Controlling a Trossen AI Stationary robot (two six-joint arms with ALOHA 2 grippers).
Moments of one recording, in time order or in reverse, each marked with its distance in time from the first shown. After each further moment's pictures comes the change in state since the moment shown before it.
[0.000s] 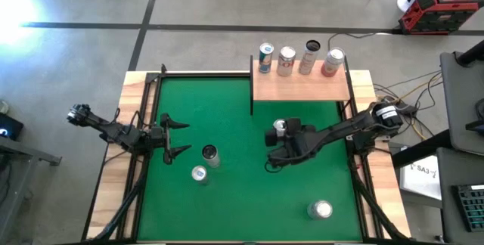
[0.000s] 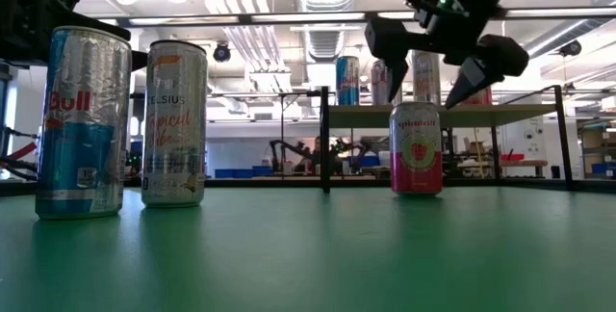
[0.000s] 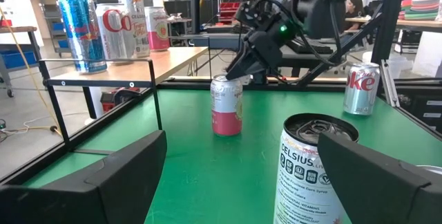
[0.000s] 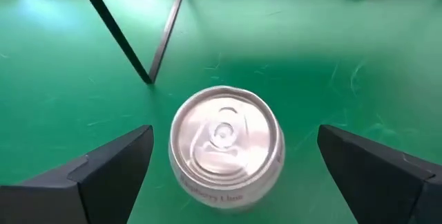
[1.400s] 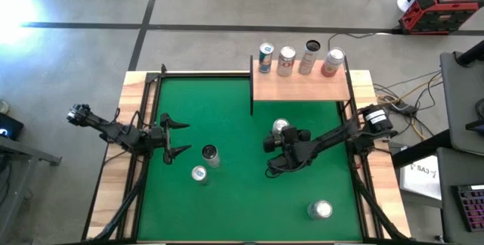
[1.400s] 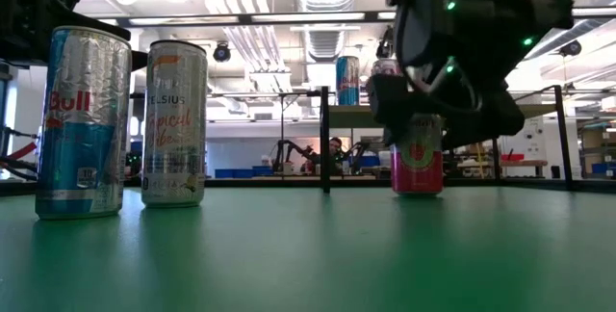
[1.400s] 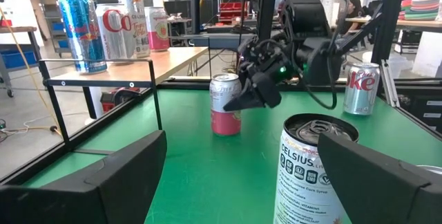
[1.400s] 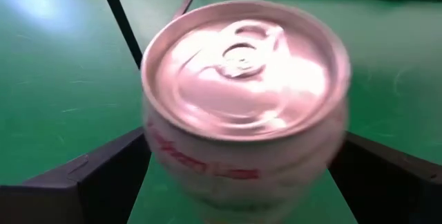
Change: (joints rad) left arm 0.000 0.000 0.000 0.000 0.000 0.000; right arm 0.018 0.117 -0.215 0.369 0.161 -0.092
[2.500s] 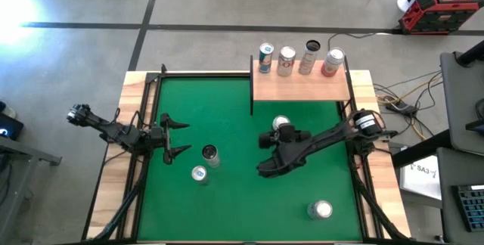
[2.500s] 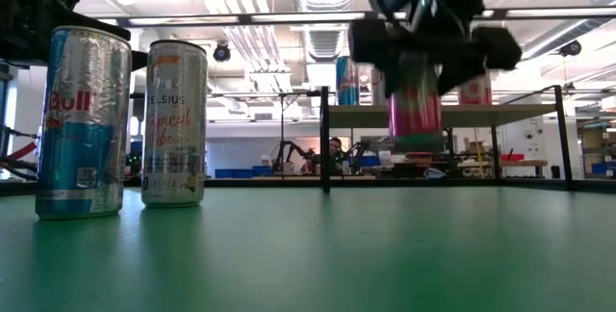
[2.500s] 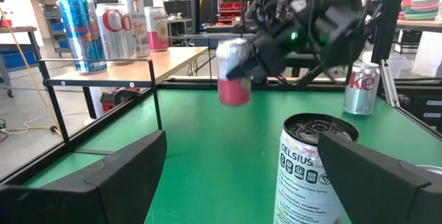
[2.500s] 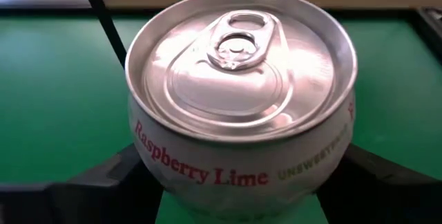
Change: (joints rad) left arm 0.000 0.000 0.000 0.000 0.000 0.000; right arm 0.016 0.104 0.429 -0.664 -0.057 0.361
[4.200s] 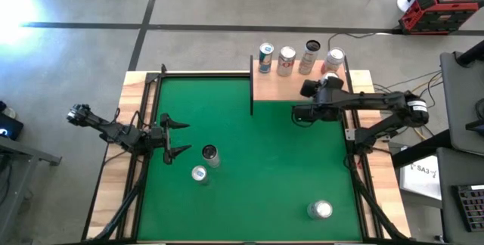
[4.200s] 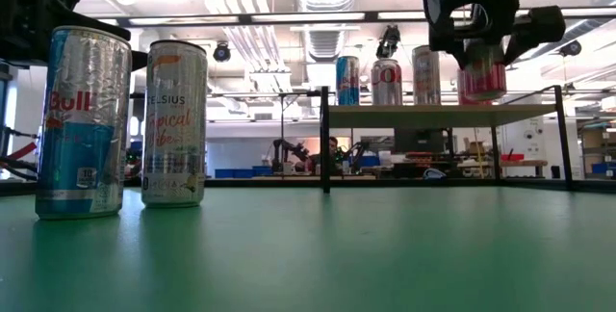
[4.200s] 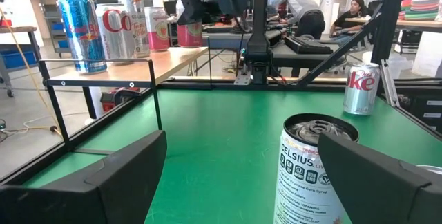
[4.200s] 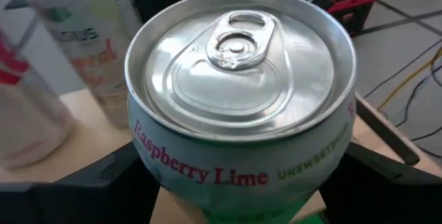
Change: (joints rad) left arm 0.000 0.000 0.000 0.000 0.000 0.000; right arm -0.465 -0.544 -0.309 -0.183 0.115 -0.067
